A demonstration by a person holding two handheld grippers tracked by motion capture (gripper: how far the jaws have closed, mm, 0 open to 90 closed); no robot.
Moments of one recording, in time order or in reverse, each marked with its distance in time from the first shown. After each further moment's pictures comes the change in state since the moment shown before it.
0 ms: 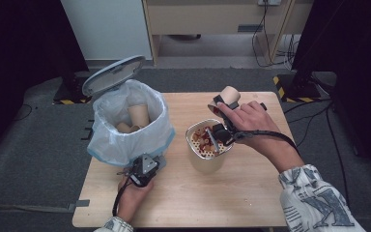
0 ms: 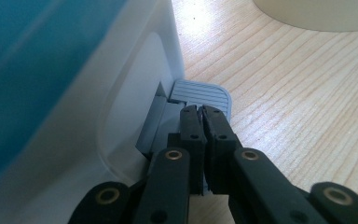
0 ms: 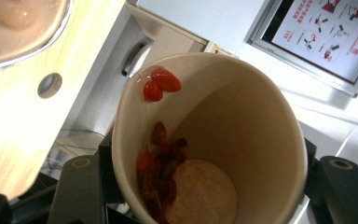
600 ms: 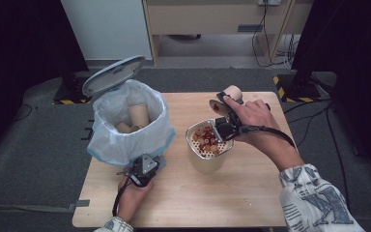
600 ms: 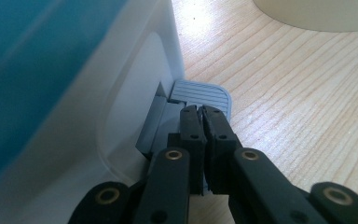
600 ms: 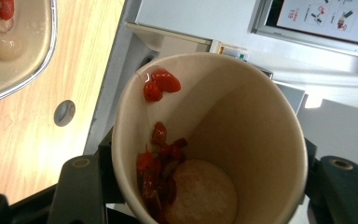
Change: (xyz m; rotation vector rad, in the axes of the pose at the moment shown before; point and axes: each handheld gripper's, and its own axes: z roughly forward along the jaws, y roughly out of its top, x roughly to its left) left arm 0.000 0.000 0.000 0.000 0.001 0.001; right arm -0.004 -0.013 0.003 -0.020 0.035 0.214
